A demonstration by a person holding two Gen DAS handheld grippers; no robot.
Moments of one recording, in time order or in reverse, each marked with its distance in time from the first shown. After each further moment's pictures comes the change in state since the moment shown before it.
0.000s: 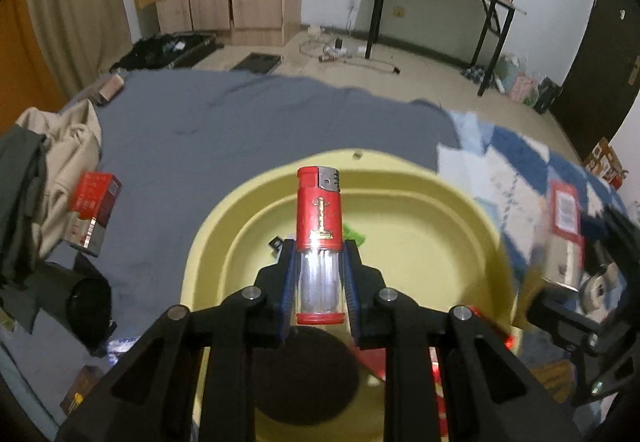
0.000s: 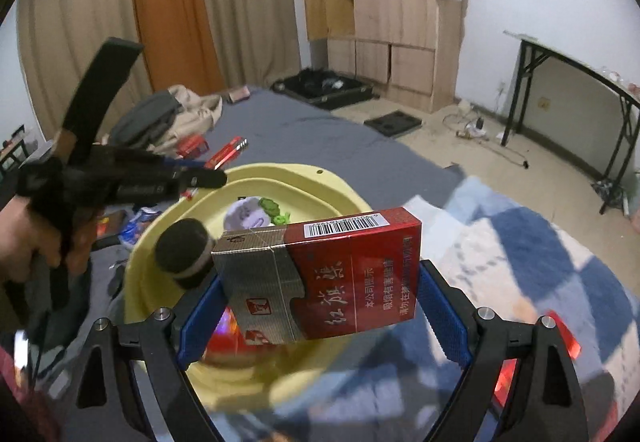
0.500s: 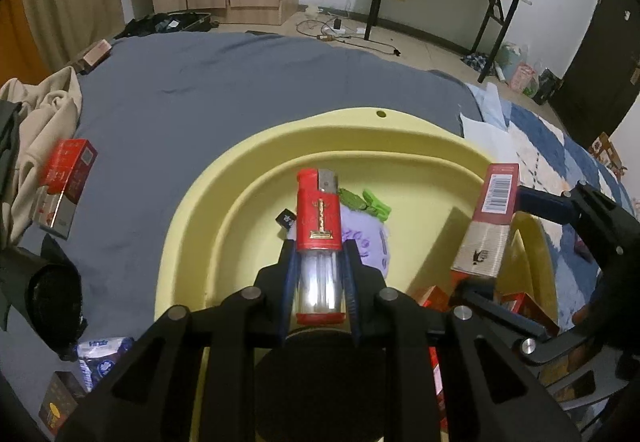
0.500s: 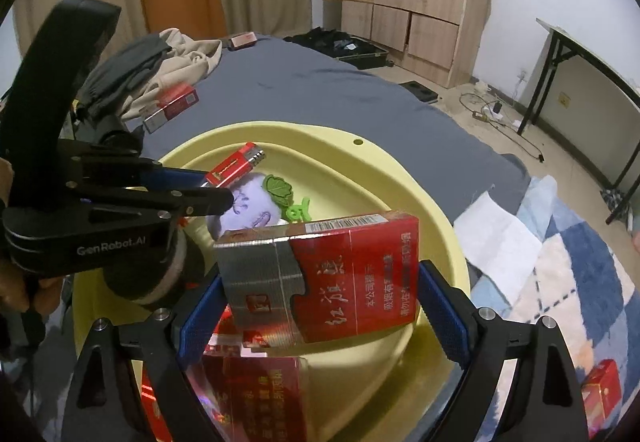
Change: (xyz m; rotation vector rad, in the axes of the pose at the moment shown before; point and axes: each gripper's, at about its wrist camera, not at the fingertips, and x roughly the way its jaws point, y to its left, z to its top) left arm 0.033 0.012 -0.014 -0.005 0.054 -0.031; right arm 0.101 0.022 0.030 -0.059 0.106 -0.016
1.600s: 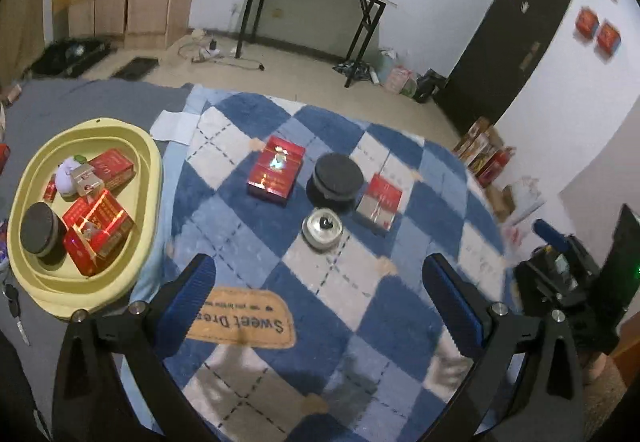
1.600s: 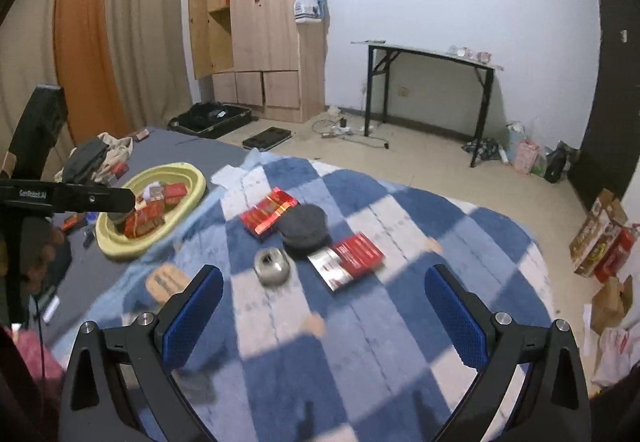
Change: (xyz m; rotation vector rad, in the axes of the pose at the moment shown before) left arm -0.172 -0.279 -0.088 0.081 -0.068 -0.315; right arm -0.419 -0.106 -0.299 0.302 -0.236 -0.342
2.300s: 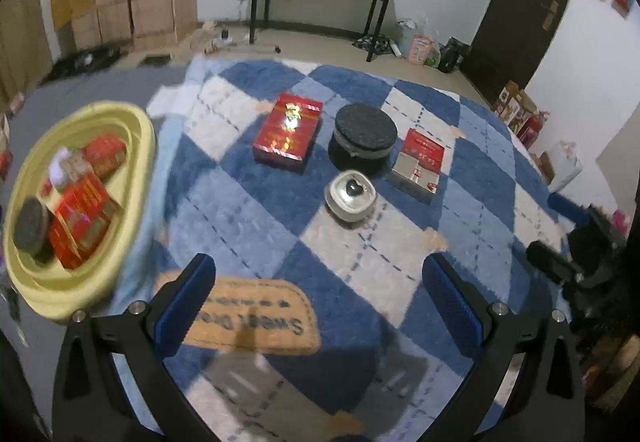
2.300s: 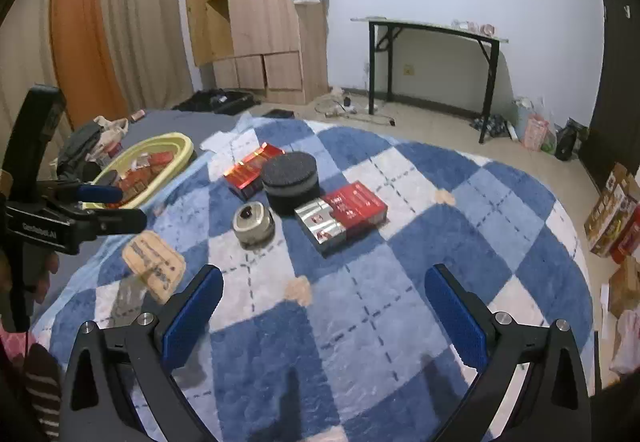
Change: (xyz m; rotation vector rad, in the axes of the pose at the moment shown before) left arm 0.062 -0.005 -0.023 0.044 0.068 0.090; right arm 0.077 -0.016 -0.022 0.030 0.092 0.044
